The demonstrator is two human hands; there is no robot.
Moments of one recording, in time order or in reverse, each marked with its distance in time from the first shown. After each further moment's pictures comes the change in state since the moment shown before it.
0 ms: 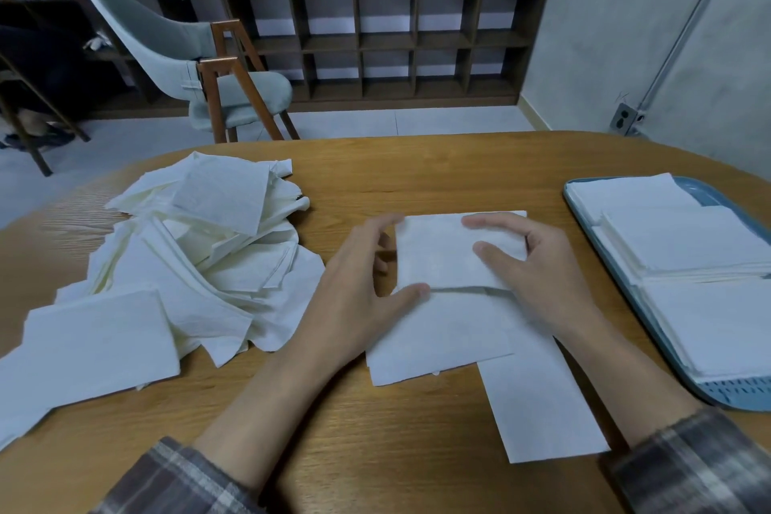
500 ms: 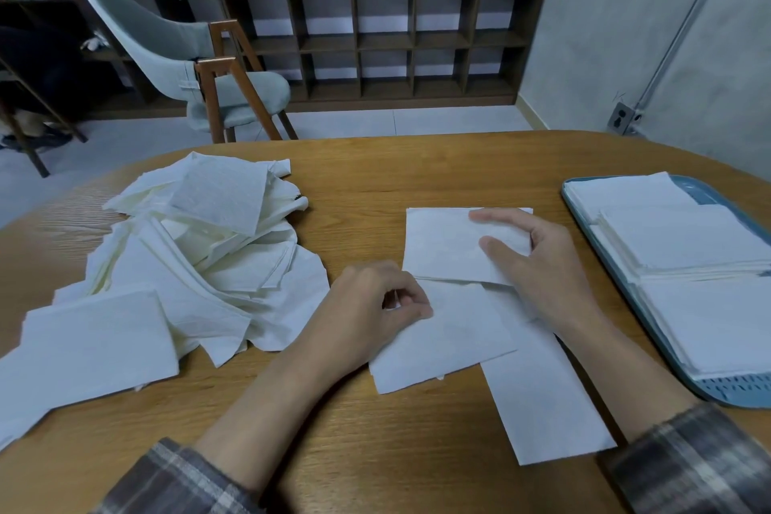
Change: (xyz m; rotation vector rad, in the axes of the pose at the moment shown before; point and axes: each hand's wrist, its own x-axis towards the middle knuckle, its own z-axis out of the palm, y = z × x) left_hand -0.003 -0.005 0.006 0.088 -0.186 0.099; right_hand 0.003 0.005 -0.001 -0.006 0.072 0.043
